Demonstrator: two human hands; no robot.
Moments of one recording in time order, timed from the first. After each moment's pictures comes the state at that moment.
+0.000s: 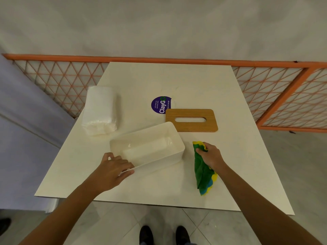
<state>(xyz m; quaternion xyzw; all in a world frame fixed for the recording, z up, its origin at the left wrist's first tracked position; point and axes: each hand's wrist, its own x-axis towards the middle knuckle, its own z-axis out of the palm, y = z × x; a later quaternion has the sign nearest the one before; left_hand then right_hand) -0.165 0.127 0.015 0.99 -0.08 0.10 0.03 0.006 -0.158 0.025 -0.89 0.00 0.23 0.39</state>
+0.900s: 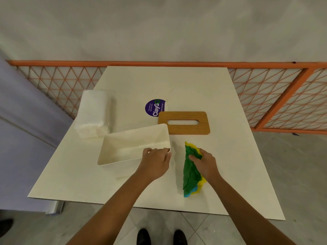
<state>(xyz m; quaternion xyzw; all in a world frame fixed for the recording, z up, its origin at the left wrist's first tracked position) -0.076 -0.033 0.065 0.97 0.12 -0.07 0.20 -0.006 -0.183 0.031 -0.86 0.00 0.21 0.46</state>
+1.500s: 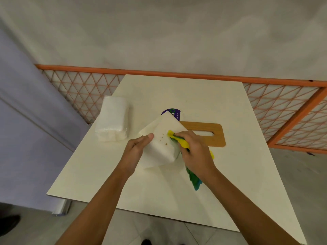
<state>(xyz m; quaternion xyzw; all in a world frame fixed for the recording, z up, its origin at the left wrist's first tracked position) -0.106 0.054 0.111 0.65 0.23 0.09 0.72 -0.027 -0.107 0.102 -0.85 -0.33 -0.01 0.41</state>
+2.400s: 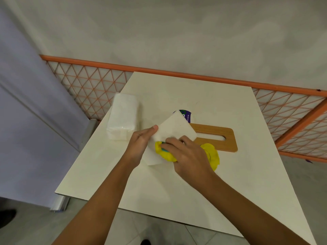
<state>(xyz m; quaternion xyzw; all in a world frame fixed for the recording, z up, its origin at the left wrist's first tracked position) -0.103 0.102 0.116 0.59 0.24 0.12 0.76 -0.061 -0.045 0.121 -0.80 -0.52 -0.25 0.18</state>
